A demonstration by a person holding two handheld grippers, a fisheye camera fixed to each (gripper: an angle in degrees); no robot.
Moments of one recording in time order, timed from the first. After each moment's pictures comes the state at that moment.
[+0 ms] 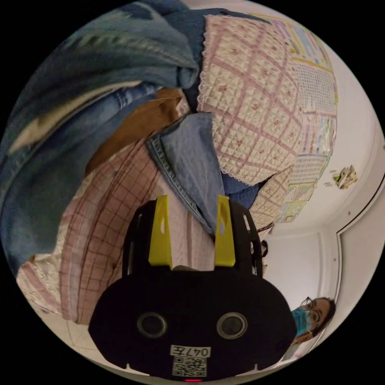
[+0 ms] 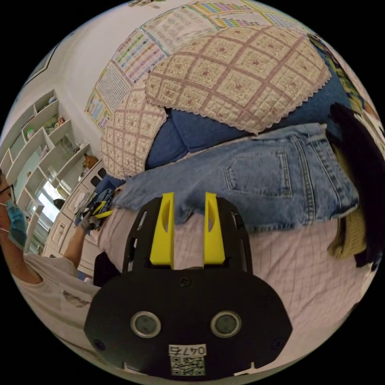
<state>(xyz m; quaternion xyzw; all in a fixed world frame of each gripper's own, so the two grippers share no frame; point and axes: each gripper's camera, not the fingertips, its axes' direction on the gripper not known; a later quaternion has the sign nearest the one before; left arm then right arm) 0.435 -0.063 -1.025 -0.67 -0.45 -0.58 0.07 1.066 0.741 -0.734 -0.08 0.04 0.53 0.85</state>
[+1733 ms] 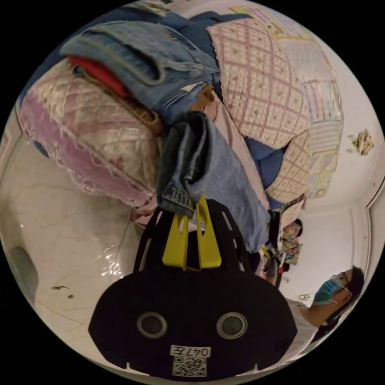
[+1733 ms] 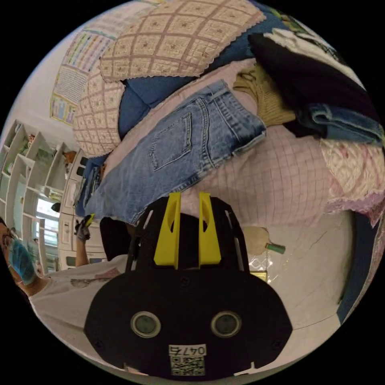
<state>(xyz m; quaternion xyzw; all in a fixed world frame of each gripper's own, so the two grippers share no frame) 0.628 -0.409 -0.787 -0.65 -0.52 -0.56 0.01 0.710 0.936 -0.839 -0.16 -0.09 0.66 0.73</state>
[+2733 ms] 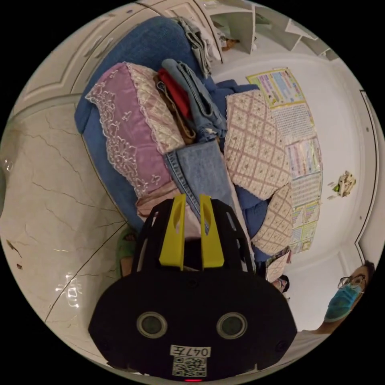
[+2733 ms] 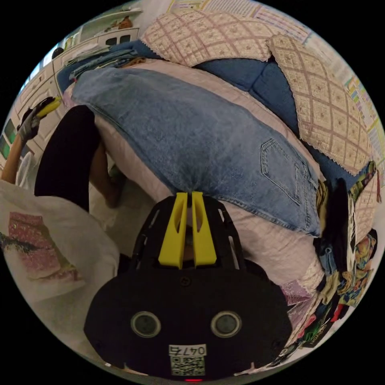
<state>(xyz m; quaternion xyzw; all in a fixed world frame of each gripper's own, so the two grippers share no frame) 0.850 -0.769 -0.659 -0.55 -0.69 -0.45 0.14 0.265 0.774 -0.650 -0.31 0.01 0.26 0.91</state>
